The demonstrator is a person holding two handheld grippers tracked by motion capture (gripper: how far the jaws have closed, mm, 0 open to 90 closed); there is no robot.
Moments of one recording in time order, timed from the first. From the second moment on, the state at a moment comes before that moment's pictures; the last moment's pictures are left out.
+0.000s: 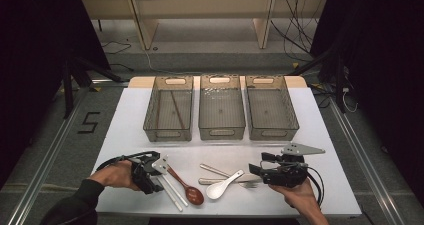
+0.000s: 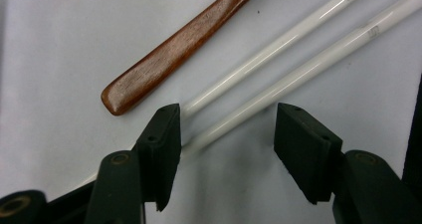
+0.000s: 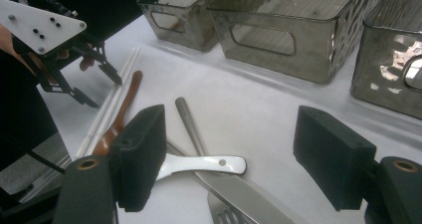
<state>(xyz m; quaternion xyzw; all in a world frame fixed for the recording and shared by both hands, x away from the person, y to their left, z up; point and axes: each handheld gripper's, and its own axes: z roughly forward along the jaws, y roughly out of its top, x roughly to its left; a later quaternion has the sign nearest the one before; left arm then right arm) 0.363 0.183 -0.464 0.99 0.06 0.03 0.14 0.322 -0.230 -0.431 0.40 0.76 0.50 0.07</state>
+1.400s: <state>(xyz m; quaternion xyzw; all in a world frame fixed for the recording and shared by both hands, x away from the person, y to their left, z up) 0.340 0.183 -0.461 1.00 -0.03 0.02 0.07 0.324 -0.232 -0.431 0.41 0.76 0.50 0.07</state>
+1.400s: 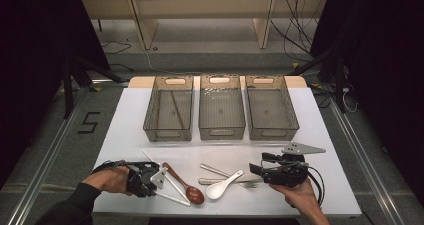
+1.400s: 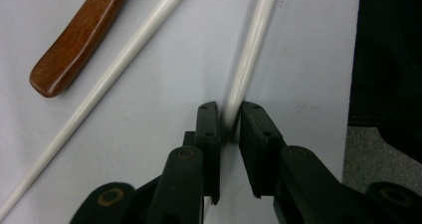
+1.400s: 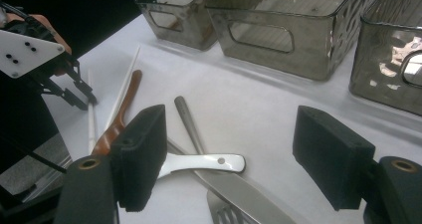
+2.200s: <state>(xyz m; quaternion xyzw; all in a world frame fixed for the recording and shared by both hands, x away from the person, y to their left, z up) 0.338 0.185 -0.461 1.00 -0.02 0.01 0.08 0.325 -0.233 -0.432 0.41 0.76 0.50 0.06</state>
